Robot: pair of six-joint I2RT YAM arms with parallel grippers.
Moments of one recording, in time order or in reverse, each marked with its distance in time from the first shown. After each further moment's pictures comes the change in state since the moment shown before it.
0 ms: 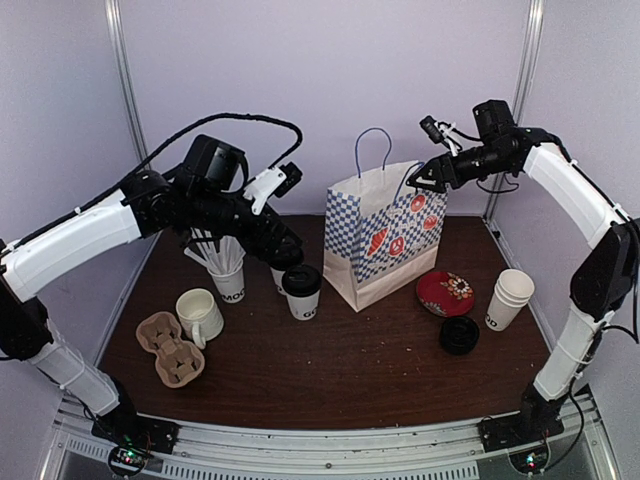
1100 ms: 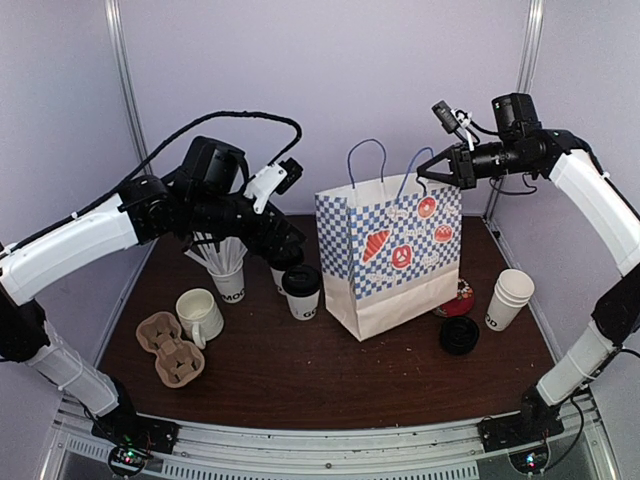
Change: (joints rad) left arm -0.035 -0.023 -0.029 0.062 -0.082 -0.041; right arm 0.042 -0.174 -0.095 0.043 -0.199 0.024
